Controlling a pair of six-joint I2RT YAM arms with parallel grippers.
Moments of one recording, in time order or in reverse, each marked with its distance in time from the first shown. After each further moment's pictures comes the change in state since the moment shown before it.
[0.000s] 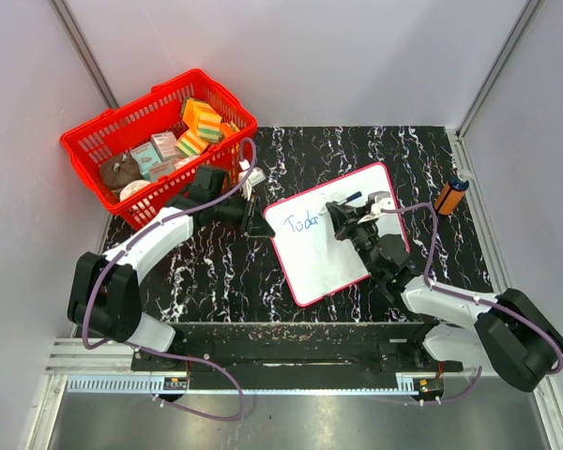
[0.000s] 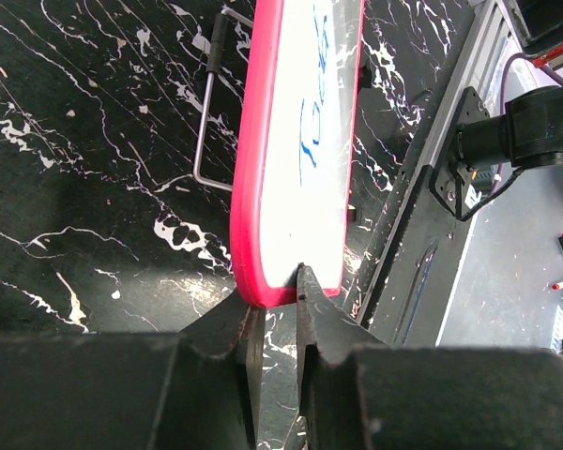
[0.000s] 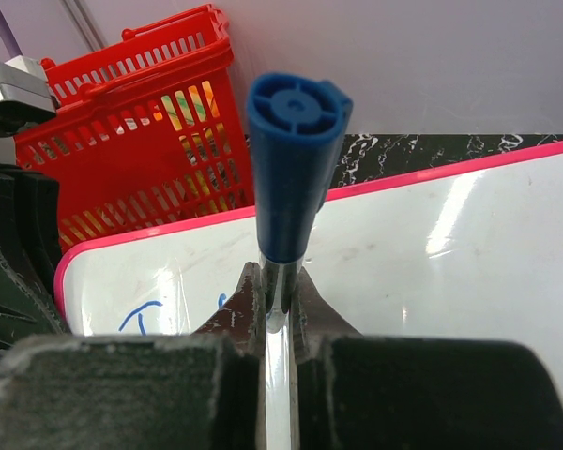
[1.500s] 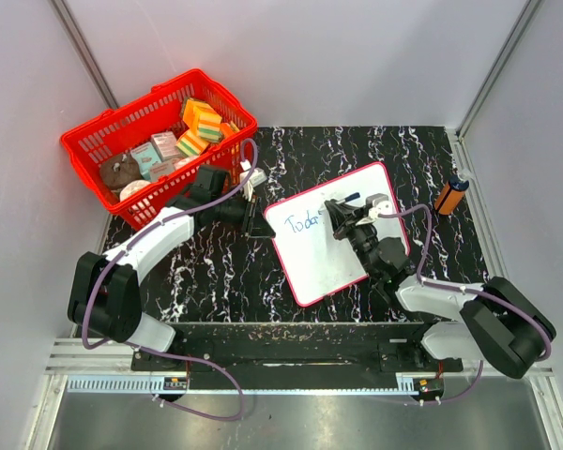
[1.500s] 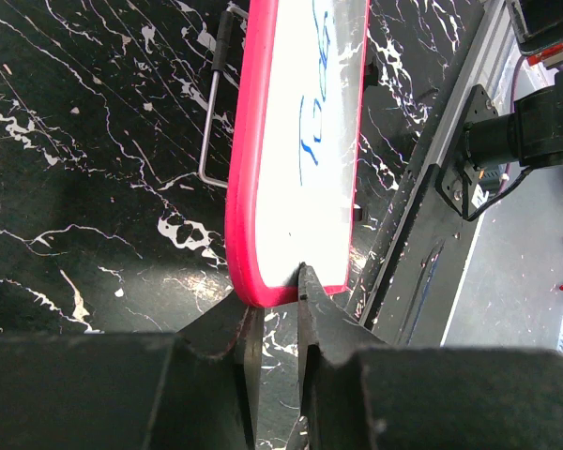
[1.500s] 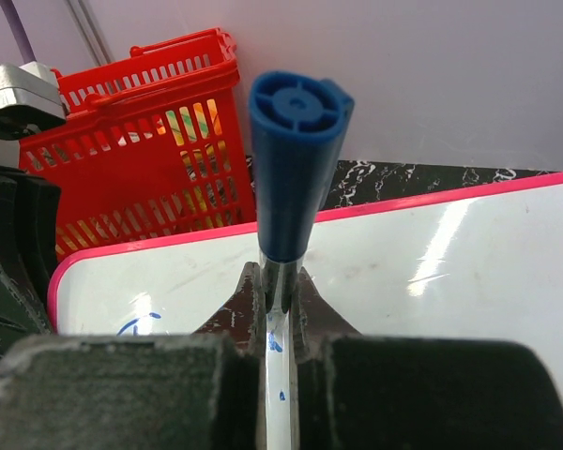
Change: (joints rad) left arm -0.009 0.000 0.004 -0.004 -0.018 0.006; right arm 0.000 0.074 -0.018 0.153 -0.004 -0.064
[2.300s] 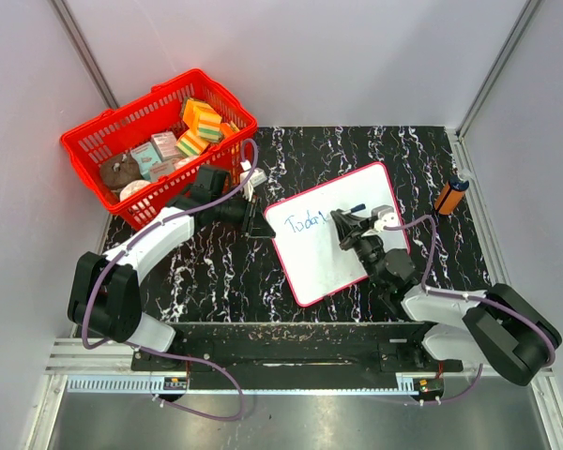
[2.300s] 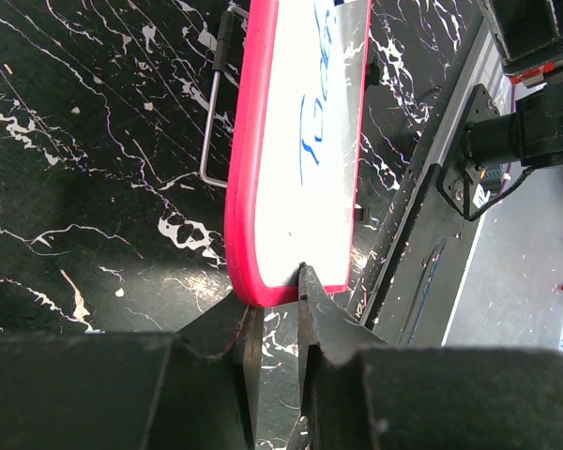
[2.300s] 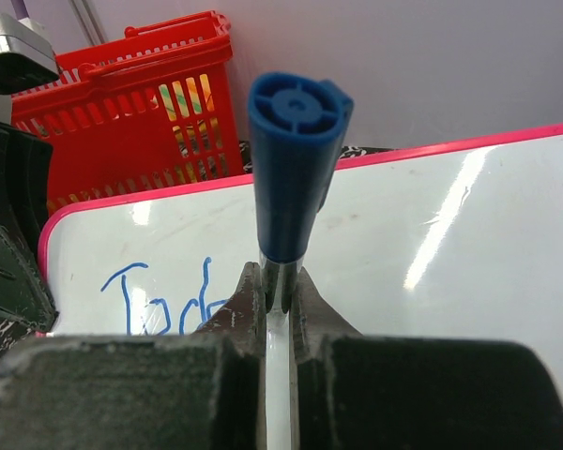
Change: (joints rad) left arm -0.002 0.001 0.000 -0.005 -0.007 0.000; right arm 0.000 -0.031 -0.122 0.096 -0.013 -0.028
